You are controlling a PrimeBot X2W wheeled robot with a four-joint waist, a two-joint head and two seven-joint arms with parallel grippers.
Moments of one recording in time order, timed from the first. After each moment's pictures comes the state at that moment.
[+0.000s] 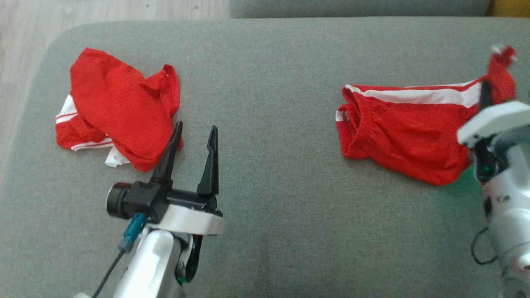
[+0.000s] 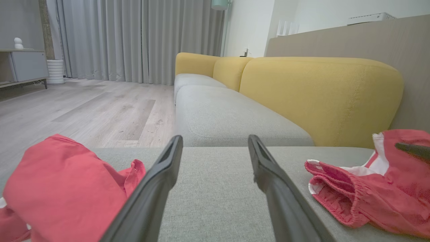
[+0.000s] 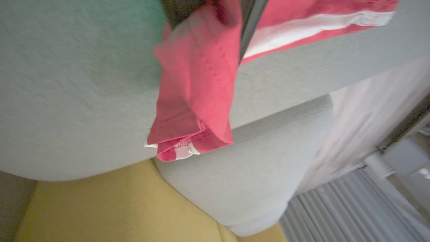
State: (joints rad) left arm -0.27 0.06 -0.34 0.26 -0.26 0.02 -0.26; right arm -0.77 -0.23 -0.13 1.10 0.32 0.12 -0.12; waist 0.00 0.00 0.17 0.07
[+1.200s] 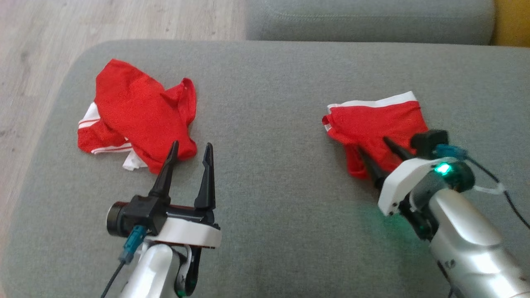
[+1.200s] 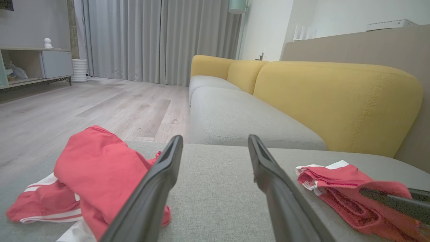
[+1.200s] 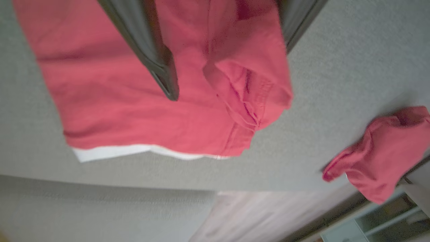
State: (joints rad) left arm -0.22 0.06 -0.33 0.27 -0.28 0.04 -0.26; right arm -0.51 -0.23 0.51 0.75 0.50 0.12 0.02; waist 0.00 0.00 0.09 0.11
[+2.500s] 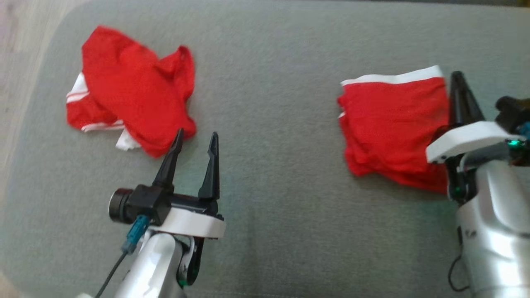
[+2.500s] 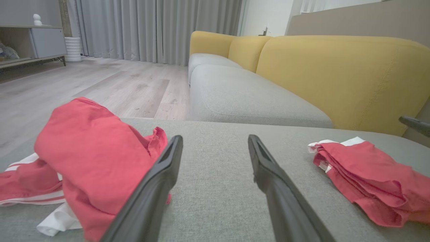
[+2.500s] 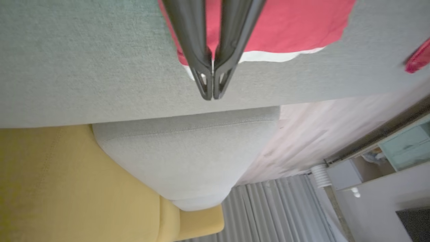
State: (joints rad) left arm -0.26 0.06 -0.36 0.27 -0.28 0.04 -0.26; right arm -0.51 -0.10 -0.09 0.58 0.16 0.12 -0.14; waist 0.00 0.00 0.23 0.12
